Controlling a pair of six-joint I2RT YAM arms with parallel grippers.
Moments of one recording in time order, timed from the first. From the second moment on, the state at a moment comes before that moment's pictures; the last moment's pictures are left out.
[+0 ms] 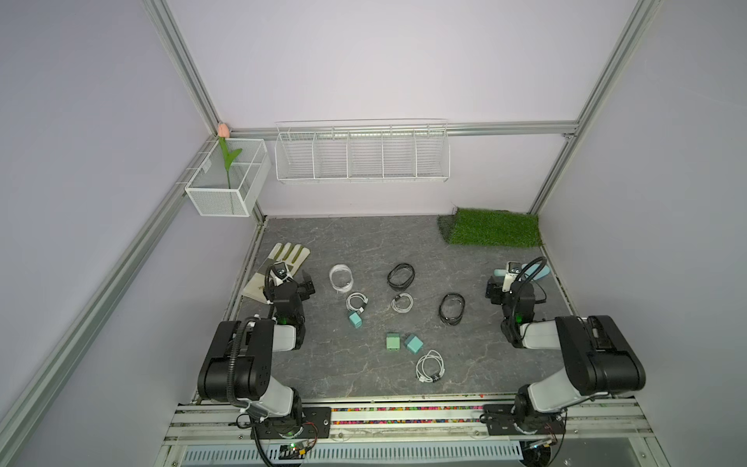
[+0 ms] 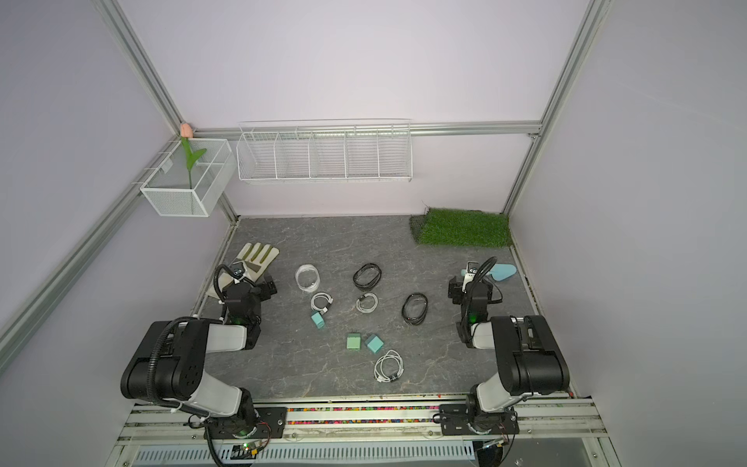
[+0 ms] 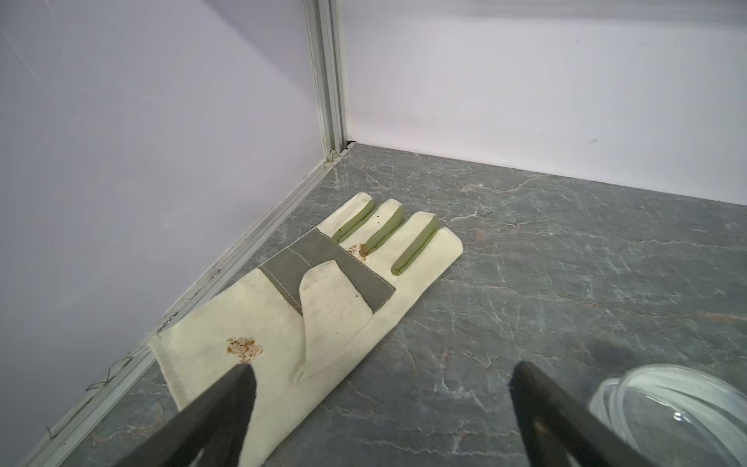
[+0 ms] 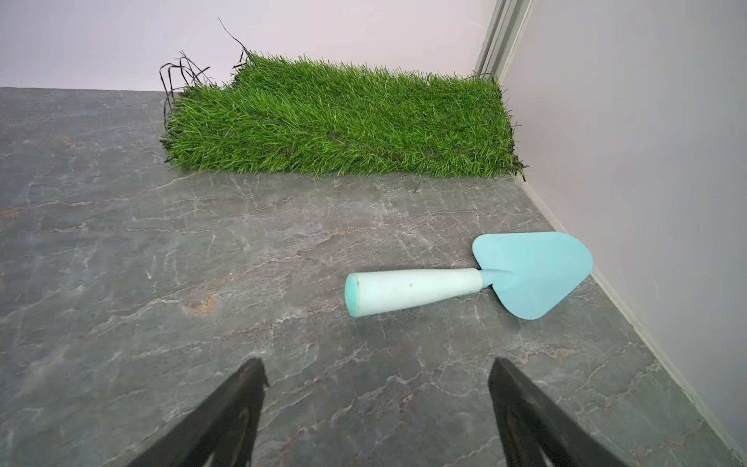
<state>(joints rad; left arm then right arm) -0.05 1.54 0.36 0.94 -0.31 -0.08 0.04 1.55 0.35 0.84 0.23 -0.01</state>
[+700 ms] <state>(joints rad) -0.06 1.54 0.36 0.93 -0.32 -0.08 0.04 1.54 0.35 0.83 0.23 -0.01</state>
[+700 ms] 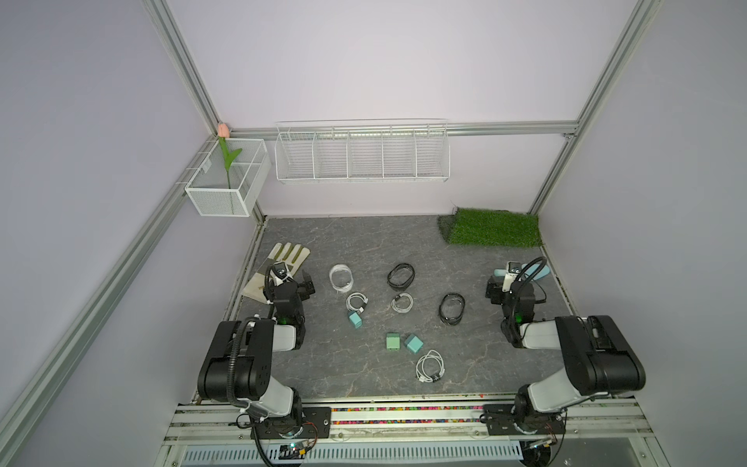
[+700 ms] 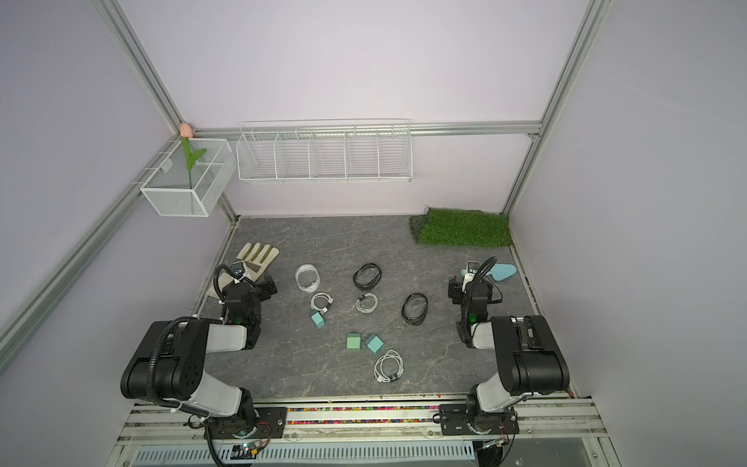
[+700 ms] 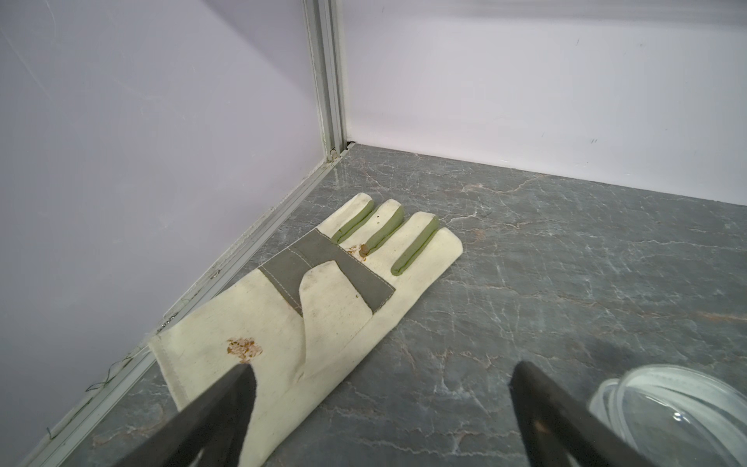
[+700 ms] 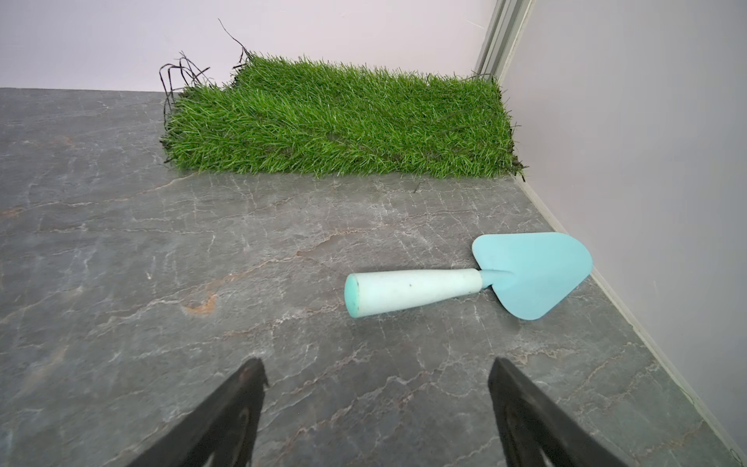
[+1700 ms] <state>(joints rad) -0.35 1.37 1.17 -0.48 -0.32 -0.65 0.52 1.24 0.79 -0.11 0.20 0.46</state>
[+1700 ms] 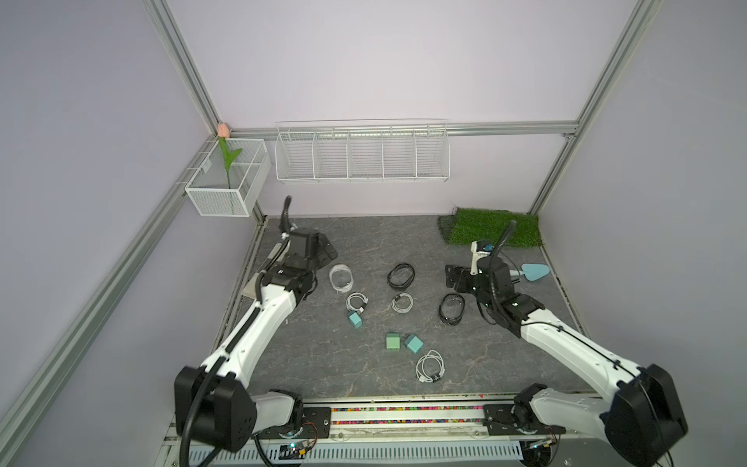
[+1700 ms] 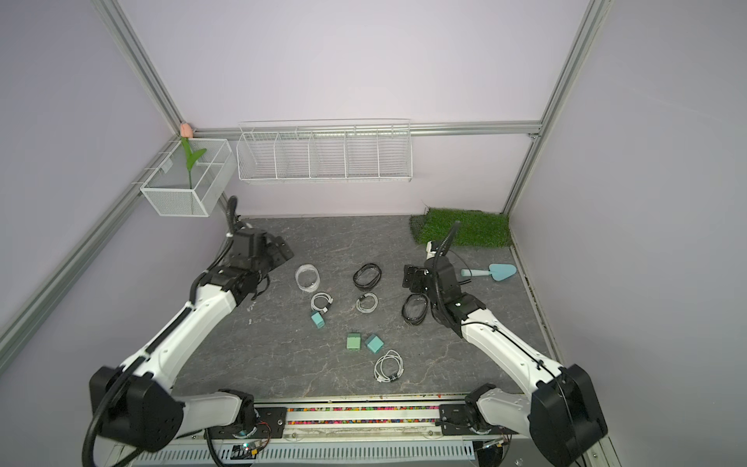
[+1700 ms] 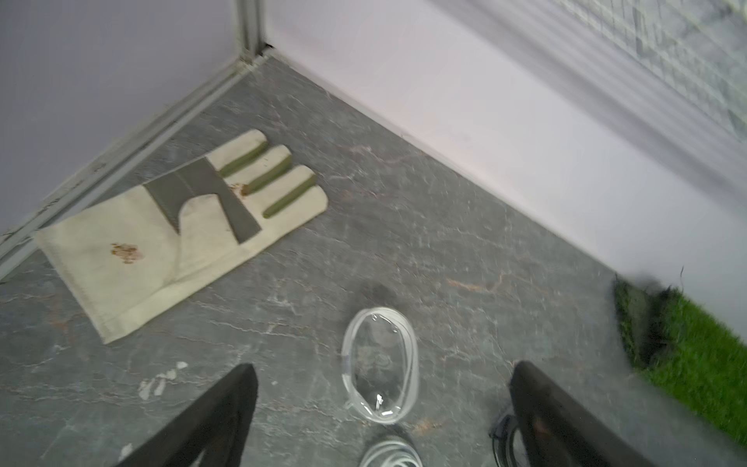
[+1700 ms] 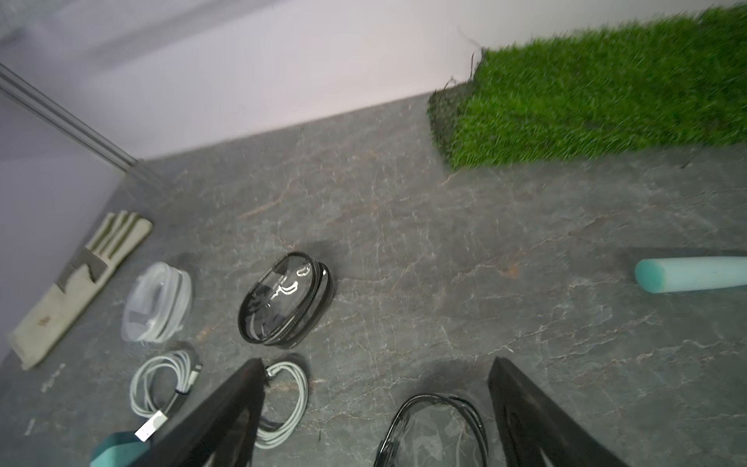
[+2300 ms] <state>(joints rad) -0.47 2.12 1.71 -0.96 -0.50 -0.65 0.71 1.51 0.92 -0.11 0.36 0.45</state>
